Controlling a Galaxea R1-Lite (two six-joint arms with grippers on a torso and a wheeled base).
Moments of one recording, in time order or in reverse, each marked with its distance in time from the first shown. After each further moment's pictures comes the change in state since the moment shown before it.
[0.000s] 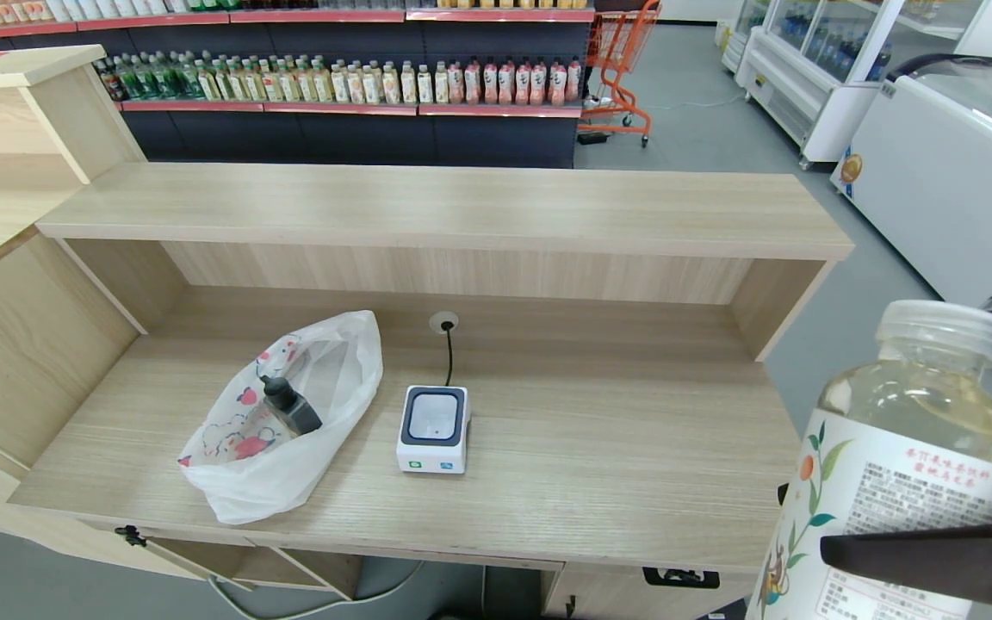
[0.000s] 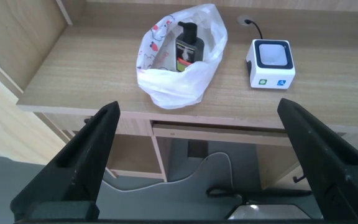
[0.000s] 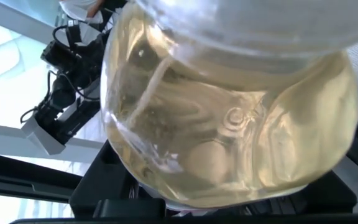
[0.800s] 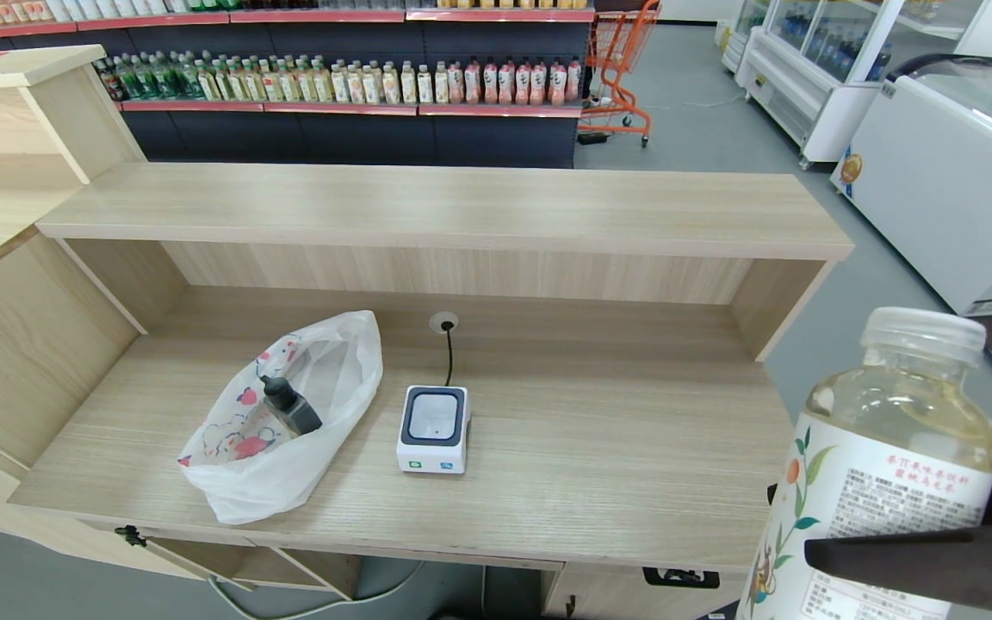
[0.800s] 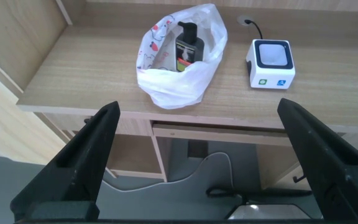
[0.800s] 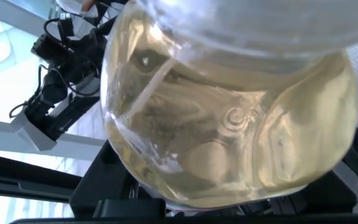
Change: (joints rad) left arm 0.000 0.000 0.000 0.000 0.000 0.000; right arm 0.000 0.020 0.004 -0.002 -0.001 -0.047
